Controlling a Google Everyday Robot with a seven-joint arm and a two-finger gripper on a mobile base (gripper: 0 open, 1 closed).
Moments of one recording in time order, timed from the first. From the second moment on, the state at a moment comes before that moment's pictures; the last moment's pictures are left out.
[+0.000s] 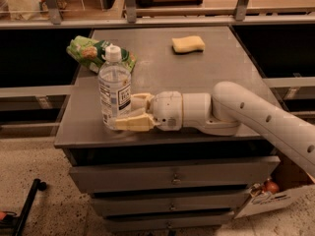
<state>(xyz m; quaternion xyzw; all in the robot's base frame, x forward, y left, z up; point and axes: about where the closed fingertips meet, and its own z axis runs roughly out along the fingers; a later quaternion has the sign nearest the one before) 0.500 0.082 0.847 -0.48 0.54 0.49 0.48</state>
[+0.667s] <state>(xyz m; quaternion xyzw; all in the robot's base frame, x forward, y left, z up) 0.512 0.060 0.878 -0.53 0.56 0.42 0.47</state>
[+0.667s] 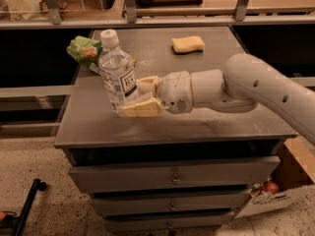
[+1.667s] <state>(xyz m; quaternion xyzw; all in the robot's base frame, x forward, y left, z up) 0.548 0.023 0.871 -0.65 0.63 0.25 0.34</state>
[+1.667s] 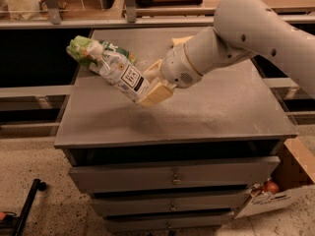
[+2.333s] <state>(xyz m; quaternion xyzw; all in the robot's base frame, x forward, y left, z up) 0.563 -0.030 0.859 -0.70 0.67 0.14 0.21</state>
